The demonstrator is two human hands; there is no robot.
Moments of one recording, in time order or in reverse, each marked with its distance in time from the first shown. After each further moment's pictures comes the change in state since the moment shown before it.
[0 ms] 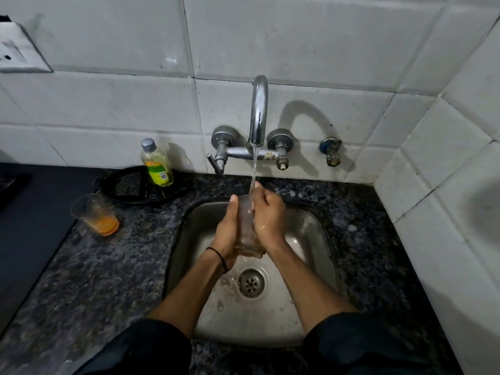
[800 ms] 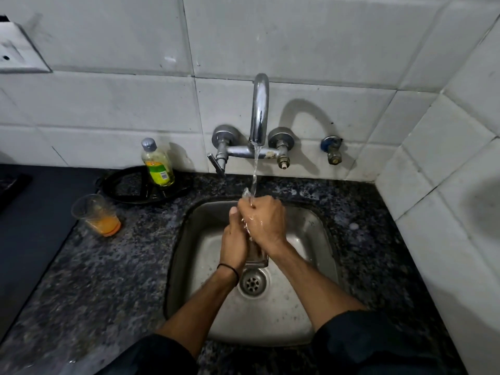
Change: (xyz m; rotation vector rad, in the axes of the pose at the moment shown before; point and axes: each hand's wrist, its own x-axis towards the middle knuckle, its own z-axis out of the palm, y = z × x) left_hand -0.007 -0.026 0.007 0.203 0.187 0.243; right_hand -0.008 -0.004 -0.003 -0.530 -0.097 -0.204
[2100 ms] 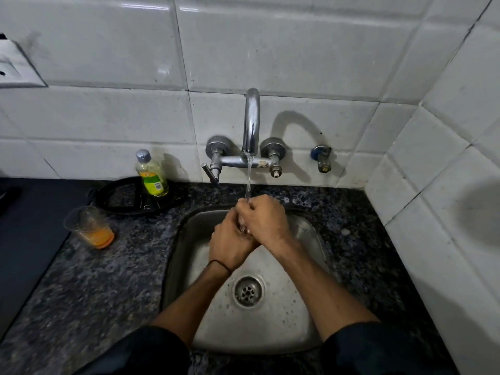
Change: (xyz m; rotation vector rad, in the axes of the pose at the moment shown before) left_hand 0.008 0.018 -0.011 0.527 -0.095 0.271; right_hand 0.007 -0.021 -0.032 -0.104 -0.131 0.021
